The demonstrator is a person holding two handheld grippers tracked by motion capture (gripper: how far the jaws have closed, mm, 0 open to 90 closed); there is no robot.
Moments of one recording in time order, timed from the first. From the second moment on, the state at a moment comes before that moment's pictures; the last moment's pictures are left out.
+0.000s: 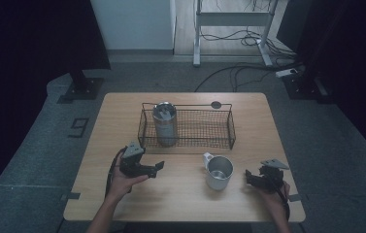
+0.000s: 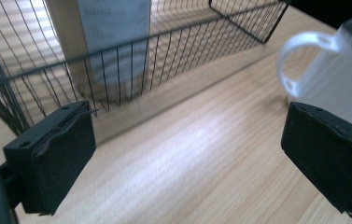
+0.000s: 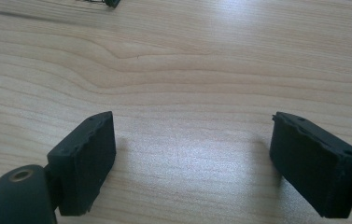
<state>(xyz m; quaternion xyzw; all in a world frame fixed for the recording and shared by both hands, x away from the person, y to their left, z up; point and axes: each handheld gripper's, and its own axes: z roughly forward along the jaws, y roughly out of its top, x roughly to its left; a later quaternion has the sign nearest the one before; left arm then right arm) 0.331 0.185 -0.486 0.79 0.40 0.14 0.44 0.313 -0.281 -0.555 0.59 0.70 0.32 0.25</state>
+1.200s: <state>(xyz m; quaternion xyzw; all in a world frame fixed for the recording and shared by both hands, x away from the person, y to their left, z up) 0.315 0.191 -0.526 0.80 0.42 0.13 0.41 0.293 -0.282 -0.533 0.56 0.68 0.40 0.25</state>
